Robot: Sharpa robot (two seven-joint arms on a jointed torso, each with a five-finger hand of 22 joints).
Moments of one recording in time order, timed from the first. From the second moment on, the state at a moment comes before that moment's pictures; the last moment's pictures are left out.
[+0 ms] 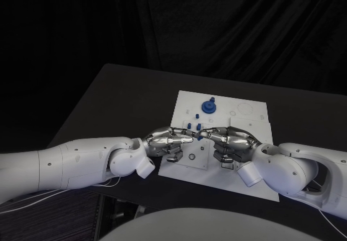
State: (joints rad) left arm 1.02 -0.81 -0.21 1.50 -0.08 0.35 0.45; left_hand 1.38 0.04 0.27 0.01 0.21 0.55 0.13 0.35 0.11 1.46 0.06 1.57 1.31 1.47 0.01 1.56 1.31 0.11 1.21 0.13 1.25 1.31; right arm 1.19 -0.92 -0.25 1.88 0.12 -0.27 0.15; right_hand 1.42 -0.08 0.21 0.16 0.49 1.05 0.06 0.20 0.62 1.46 -0.02 1.57 1.31 1.47 -0.07 1.57 1.31 0.04 1.46 0.05 1.41 1.31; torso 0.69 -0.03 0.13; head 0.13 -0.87
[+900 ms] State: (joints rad) left arm 1.02 -0.80 -0.21 1.50 -0.08 0.42 0.44; left_hand 1.41 0.06 0.20 0.01 0.16 0.58 0.15 0.40 0.13 1.47 0.06 1.57 1.31 1.47 0.01 1.56 1.31 0.10 1.26 0.13 1.28 1.31; right arm 1.19 -0.91 -0.25 1.87 0.13 -0.24 0.13; right_hand 1.42 -0.07 0.20 0.16 0.49 1.04 0.07 0.20 0.62 1.47 -0.01 1.57 1.31 1.46 -0.07 1.57 1.31 0.04 1.46 0.05 1.41 1.31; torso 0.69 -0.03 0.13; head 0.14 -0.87
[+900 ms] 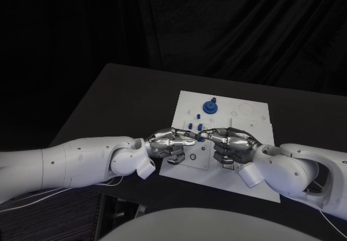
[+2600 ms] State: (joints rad) left arm 1.02 -0.79 -0.21 1.50 -0.08 0.39 0.43; left_hand 1.48 0.11 0.16 0.00 0.18 0.80 0.14 0.40 0.15 1.46 0.06 1.58 1.31 1.47 0.01 1.56 1.31 0.10 1.28 0.13 1.30 1.31; right arm 1.19 -0.90 -0.25 1.86 0.13 -0.19 0.07; right_hand 1.44 -0.05 0.14 0.16 0.48 1.03 0.07 0.22 0.62 1.47 -0.01 1.57 1.31 1.47 -0.07 1.57 1.31 0.04 1.46 0.05 1.40 1.31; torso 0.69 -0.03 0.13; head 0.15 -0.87
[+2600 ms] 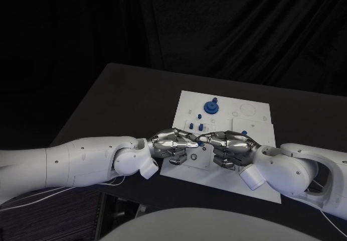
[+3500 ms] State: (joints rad) left arm 1.02 -0.79 -0.21 1.49 -0.08 0.40 0.43; left_hand 1.49 0.11 0.15 -0.01 0.20 0.90 0.13 0.38 0.19 1.46 0.07 1.58 1.31 1.47 0.02 1.56 1.31 0.10 1.28 0.13 1.30 1.31; right arm 1.19 -0.91 -0.25 1.85 0.13 -0.18 0.07; right_hand 1.45 -0.04 0.12 0.17 0.45 1.02 0.07 0.23 0.61 1.47 -0.01 1.57 1.31 1.47 -0.07 1.57 1.31 0.04 1.46 0.05 1.40 1.31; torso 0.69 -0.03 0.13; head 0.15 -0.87
